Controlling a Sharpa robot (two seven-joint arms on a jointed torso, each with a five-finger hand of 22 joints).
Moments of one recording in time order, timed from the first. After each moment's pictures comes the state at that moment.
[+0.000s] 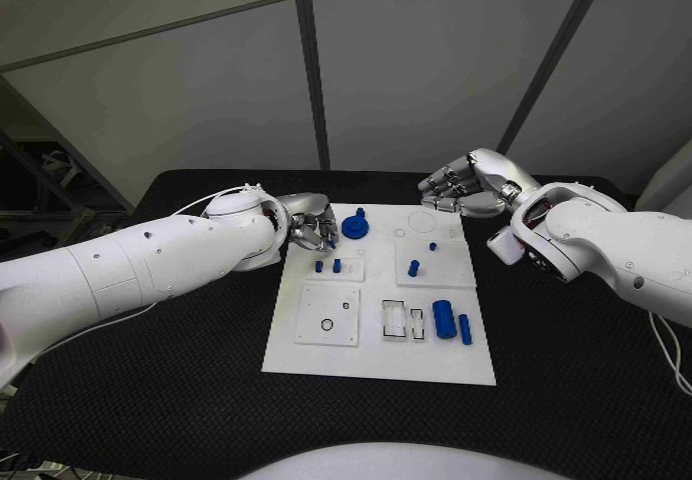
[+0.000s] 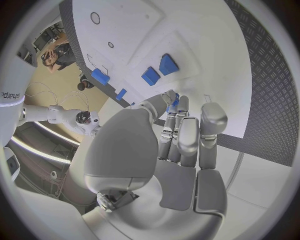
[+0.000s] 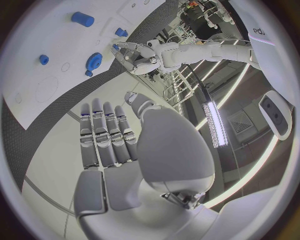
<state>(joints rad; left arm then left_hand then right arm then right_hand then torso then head) 1.19 -0.67 0.00 1.24 -1.36 -0.06 -0.07 1.39 -0.15 0.52 -0.08 0.16 1.09 0.14 0.17 0.14 1.13 0.07 0.33 0.09 1.40 0.00 1.34 1.04 0.20 1.29 0.11 1.05 1.24 1.25 -0.78 0.00 1.42 -0.86 -0.29 0.19 1.42 -0.13 0.31 0.10 0.36 0.97 0.23 0.07 0.07 1.06 0.18 0.11 0.06 1.10 0.14 0.07 0.11 0.18 0.83 0.26 0.16 0.11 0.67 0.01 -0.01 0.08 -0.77</state>
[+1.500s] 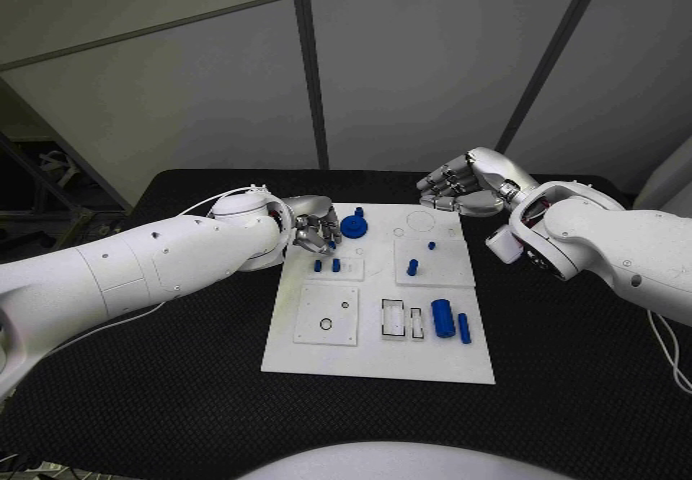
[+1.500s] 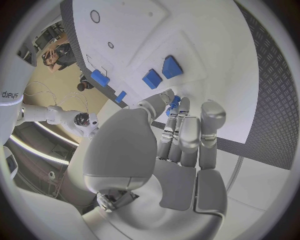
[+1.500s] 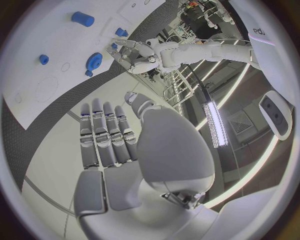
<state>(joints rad) 1.18 -0.65 0.00 1.22 -1.36 -0.03 -0.08 1.35 -0.19 0.52 -0.07 0.16 0.99 0.16 0.08 0.09 1.11 0.09 0.27 0.07 1.38 0.02 1.33 0.99 0.20 1.27 0.12 1.01 1.23 1.25 -0.78 0.00 1.42 -0.86 -0.29 0.19 1.42 -0.13 0.31 0.10 0.36 0.97 0.23 0.07 0.07 1.06 0.18 0.11 0.06 1.10 0.14 0.07 0.11 0.18 0.83 0.26 0.16 0.11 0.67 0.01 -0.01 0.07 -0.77</state>
